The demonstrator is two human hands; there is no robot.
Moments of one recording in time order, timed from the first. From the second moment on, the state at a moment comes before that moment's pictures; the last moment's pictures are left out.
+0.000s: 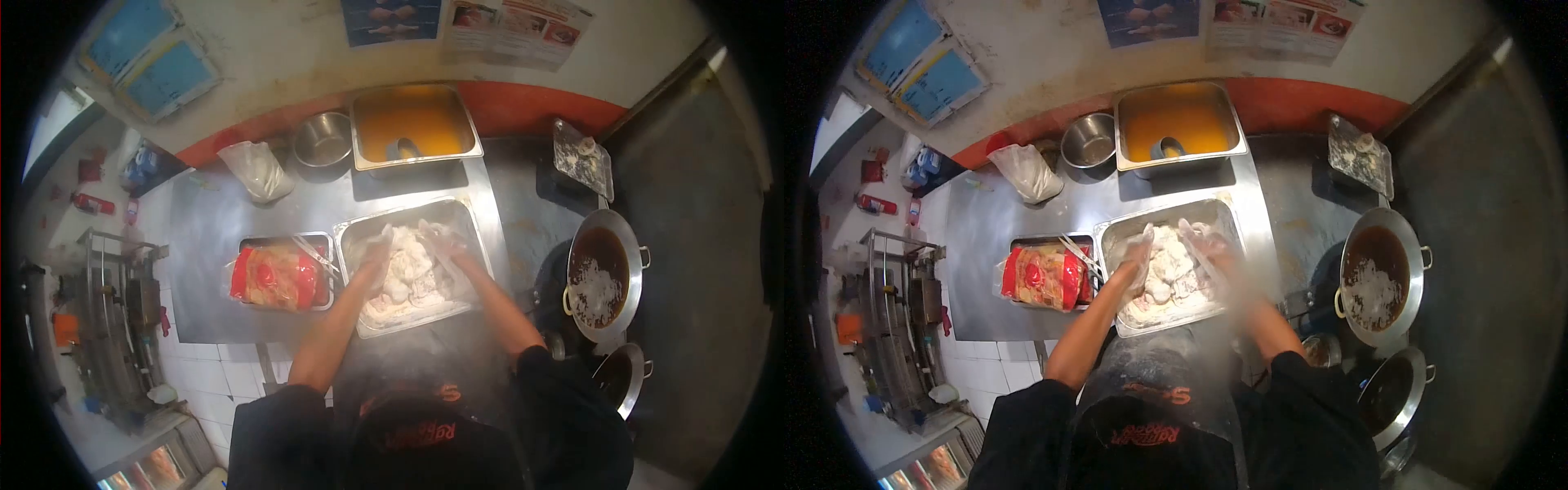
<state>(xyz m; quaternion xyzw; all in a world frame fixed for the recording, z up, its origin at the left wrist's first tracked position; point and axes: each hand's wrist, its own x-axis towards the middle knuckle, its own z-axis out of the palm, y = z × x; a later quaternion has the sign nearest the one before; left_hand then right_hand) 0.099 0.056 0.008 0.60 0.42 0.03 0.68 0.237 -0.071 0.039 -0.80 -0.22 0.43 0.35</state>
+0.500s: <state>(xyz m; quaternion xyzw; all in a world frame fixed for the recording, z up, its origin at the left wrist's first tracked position) 0.061 0.052 -0.051 0.68 0.45 -0.08 0.57 0.218 -0.115 0.081 -0.83 -0.35 0.38 0.20</state>
